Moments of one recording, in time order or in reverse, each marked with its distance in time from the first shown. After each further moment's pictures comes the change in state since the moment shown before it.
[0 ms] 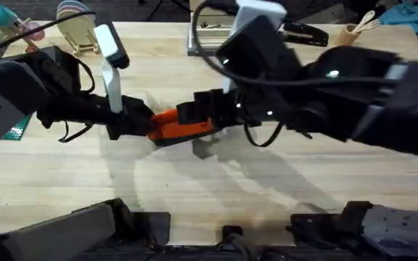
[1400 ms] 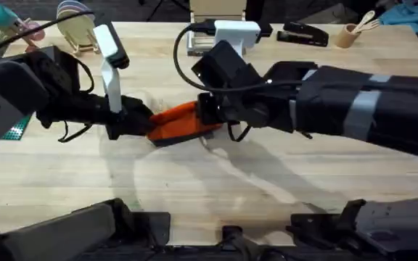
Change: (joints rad) left arm 0.002 0.000 0.000 0.004 -0.007 0.000; right arm -0.003 0.205 0.000 0.145 0.117 0.005
